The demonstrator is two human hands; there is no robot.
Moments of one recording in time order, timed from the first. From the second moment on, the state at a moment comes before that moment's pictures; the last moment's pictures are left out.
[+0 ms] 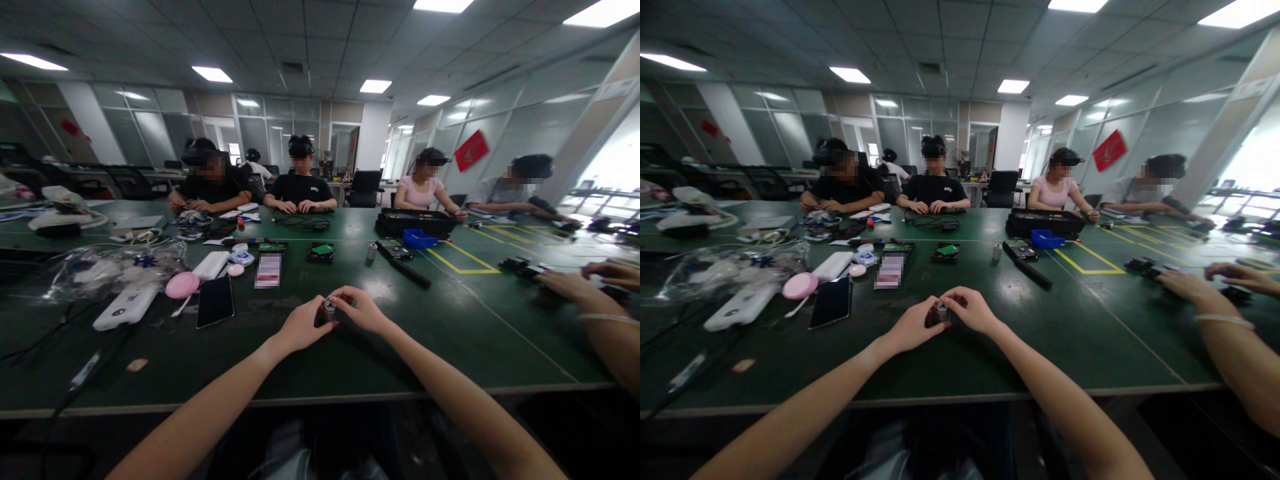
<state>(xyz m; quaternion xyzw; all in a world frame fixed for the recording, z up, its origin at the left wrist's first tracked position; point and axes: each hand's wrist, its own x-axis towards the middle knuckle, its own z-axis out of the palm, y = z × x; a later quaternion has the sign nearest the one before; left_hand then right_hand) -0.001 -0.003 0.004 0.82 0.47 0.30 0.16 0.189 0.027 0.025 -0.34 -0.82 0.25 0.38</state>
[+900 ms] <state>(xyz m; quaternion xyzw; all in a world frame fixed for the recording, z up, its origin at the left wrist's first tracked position) 0.000 -0.005 0.007 0.82 0.47 0.29 0.16 0.208 0.047 0.004 -0.54 -0.80 0.13 0.22</state>
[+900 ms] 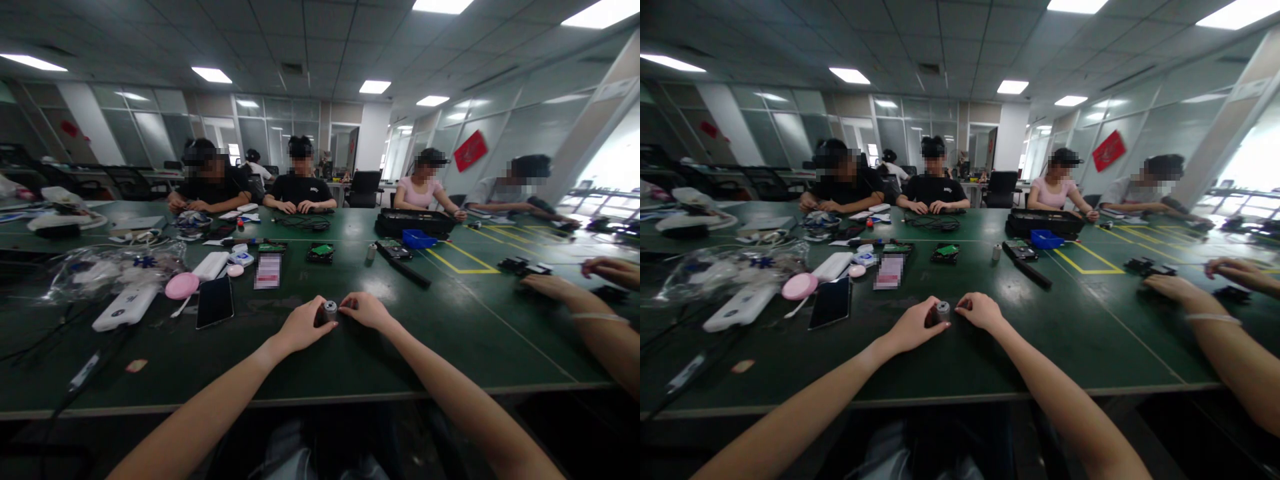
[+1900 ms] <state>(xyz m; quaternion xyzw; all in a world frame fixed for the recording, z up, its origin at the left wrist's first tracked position) 0.001 -0.006 0.008 0.81 0.48 0.29 0.17 0.189 0.023 0.030 -0.34 -0.84 0.25 0.34</state>
